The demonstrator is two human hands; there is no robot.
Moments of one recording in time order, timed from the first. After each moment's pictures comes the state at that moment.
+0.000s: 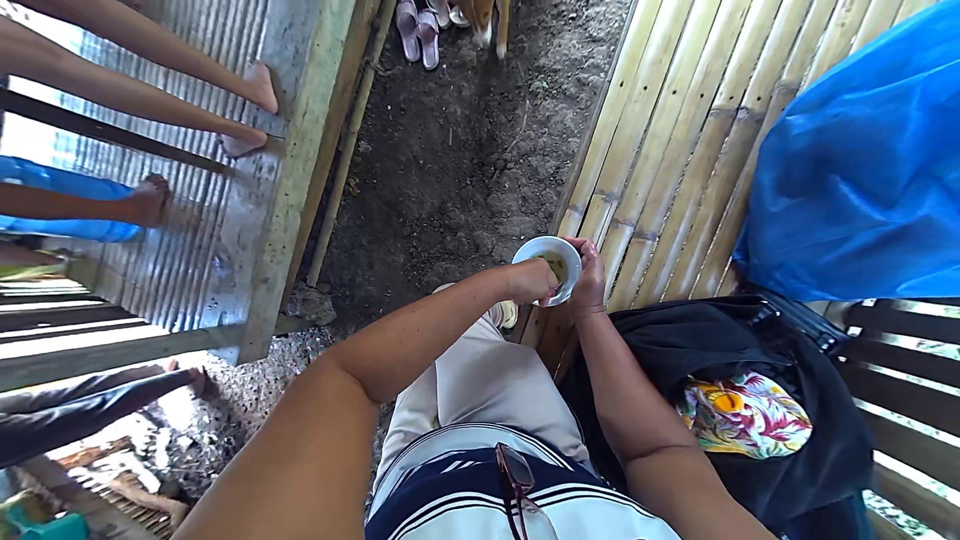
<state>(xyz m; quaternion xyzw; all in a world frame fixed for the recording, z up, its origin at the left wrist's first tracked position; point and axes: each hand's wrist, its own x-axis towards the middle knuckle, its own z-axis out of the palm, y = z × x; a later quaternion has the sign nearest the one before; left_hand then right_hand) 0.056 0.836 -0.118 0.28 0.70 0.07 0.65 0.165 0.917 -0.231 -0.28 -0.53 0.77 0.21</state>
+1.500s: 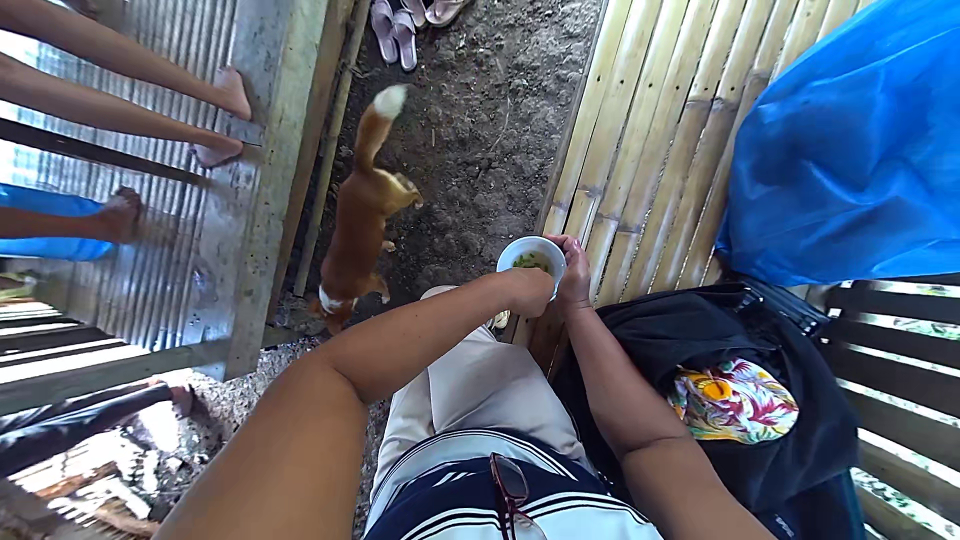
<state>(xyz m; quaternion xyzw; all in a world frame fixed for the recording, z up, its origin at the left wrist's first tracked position) 0.078 0.856 -0.104 0.52 0.66 -0.14 0.53 0.165 0.917 -0.230 -0.29 -0.56 0.76 0.20</state>
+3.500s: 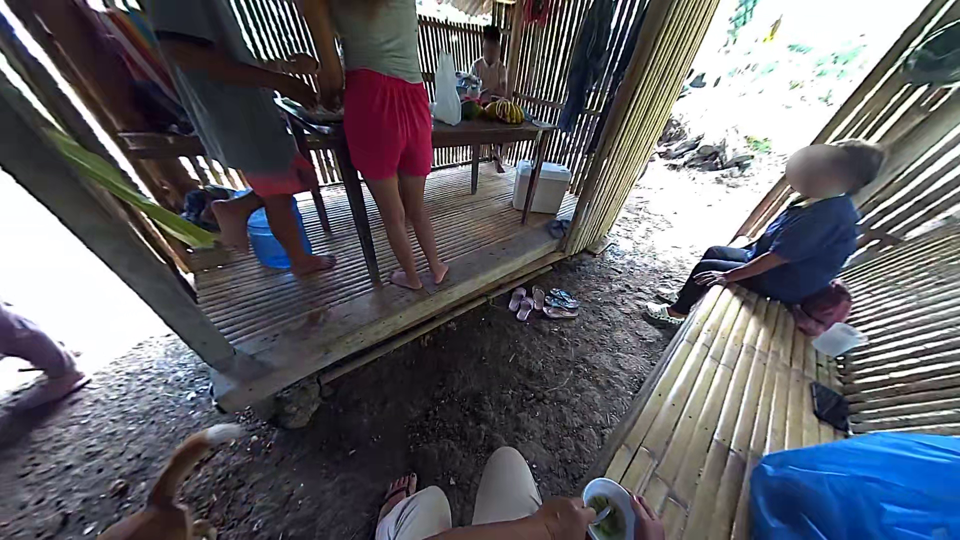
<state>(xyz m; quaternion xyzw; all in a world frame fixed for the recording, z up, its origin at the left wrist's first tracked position) 0.179 0.691 -0.118 0.39 0.84 0.23 0.30 0.217 0.875 -0.165 -0.36 -0.66 0.64 0.14</state>
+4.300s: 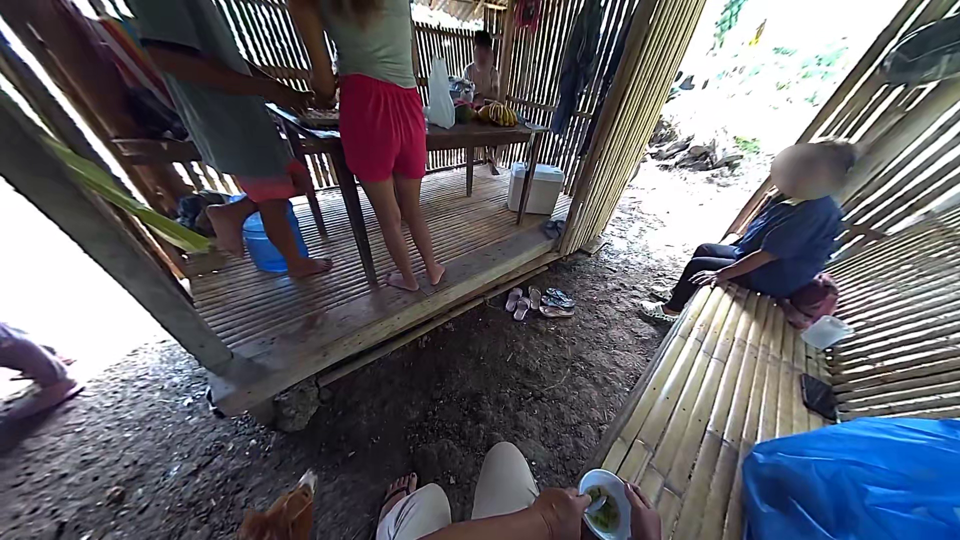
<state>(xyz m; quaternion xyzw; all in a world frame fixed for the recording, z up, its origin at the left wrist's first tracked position) 0.182 0.689 -0.116 0.39 0.85 0.22 0.29 0.216 0.878 -0.170 -0.37 -0.64 0.66 0.15</state>
